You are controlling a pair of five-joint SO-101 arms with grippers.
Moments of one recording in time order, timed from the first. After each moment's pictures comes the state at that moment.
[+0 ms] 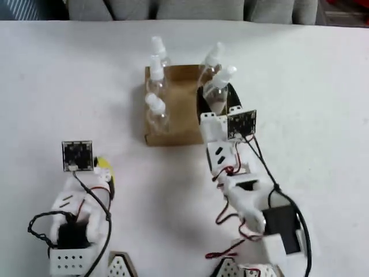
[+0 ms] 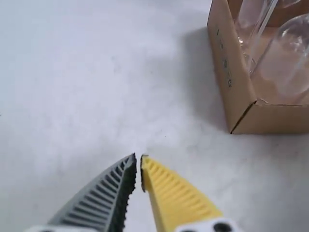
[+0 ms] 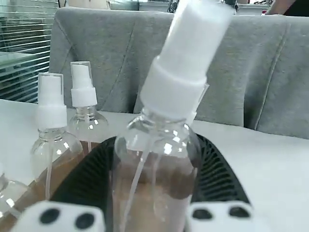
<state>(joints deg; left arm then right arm) -7.7 -104.0 97.1 54.2 3.9 -13.7 -0.8 67.9 -63.2 2.0</state>
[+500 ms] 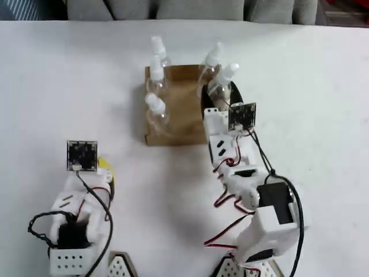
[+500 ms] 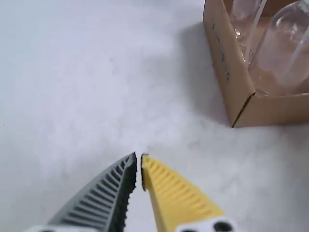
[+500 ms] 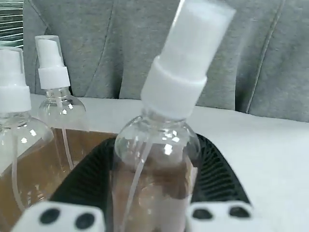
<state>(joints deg) -7.6 -104.0 97.1 54.2 0.0 -11.4 9.5 61.4 -64.0 2.0</state>
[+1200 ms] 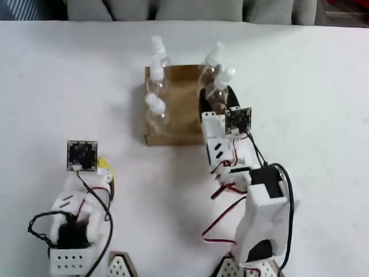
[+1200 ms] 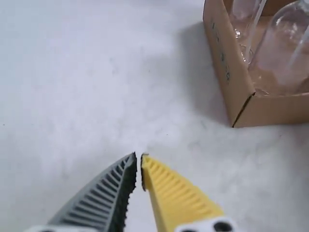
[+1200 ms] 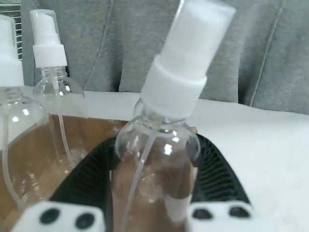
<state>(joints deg) -7.6 -104.0 97.1 54.2 0.0 -11.6 21.4 57.7 -72.1 2.0</state>
